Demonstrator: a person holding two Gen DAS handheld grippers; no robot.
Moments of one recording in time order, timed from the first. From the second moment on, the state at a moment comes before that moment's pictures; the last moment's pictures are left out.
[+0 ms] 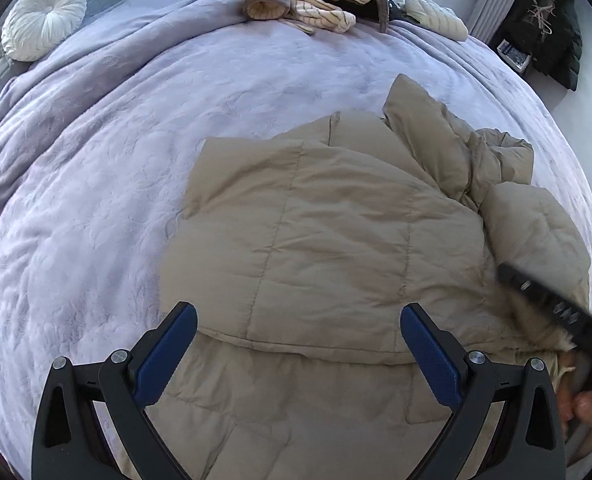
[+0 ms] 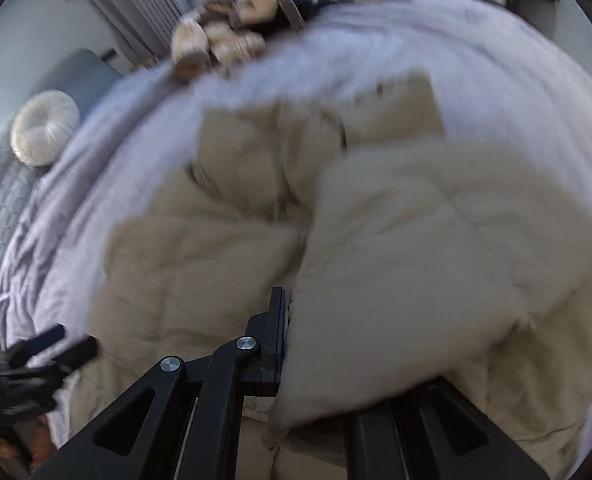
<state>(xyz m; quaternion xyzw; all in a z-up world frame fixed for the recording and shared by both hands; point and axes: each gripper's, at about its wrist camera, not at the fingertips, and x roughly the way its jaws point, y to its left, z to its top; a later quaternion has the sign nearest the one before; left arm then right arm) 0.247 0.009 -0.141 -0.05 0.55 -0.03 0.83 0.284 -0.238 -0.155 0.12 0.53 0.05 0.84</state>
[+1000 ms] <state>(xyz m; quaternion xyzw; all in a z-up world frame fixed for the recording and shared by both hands) 0.291 0.084 -0.138 -0.33 0.50 -0.17 0.78 0.291 -0.179 -0.117 0.12 0.52 0.16 0.83</state>
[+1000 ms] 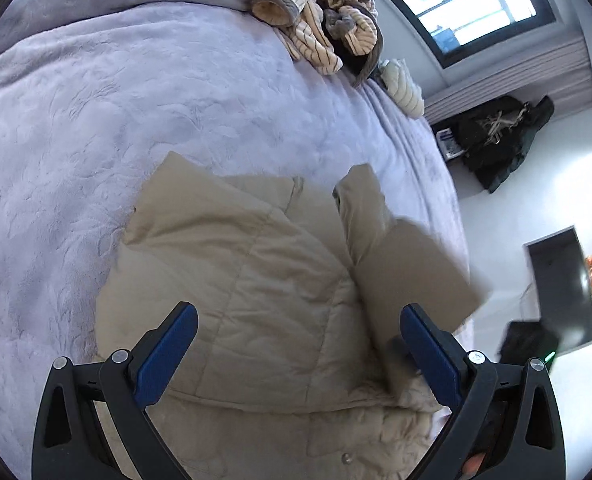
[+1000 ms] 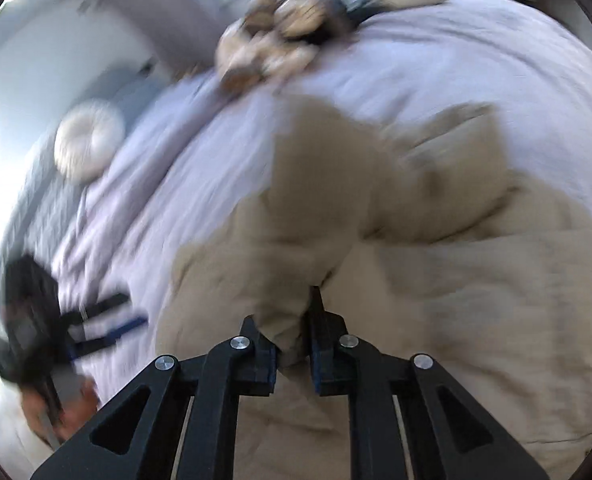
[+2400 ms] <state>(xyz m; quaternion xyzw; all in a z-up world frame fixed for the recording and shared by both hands) 0.273 0.030 -0.120 -0.09 0.55 -0.16 0.82 0.166 -0.412 -0.182 0.39 0.52 -0.07 0.76</state>
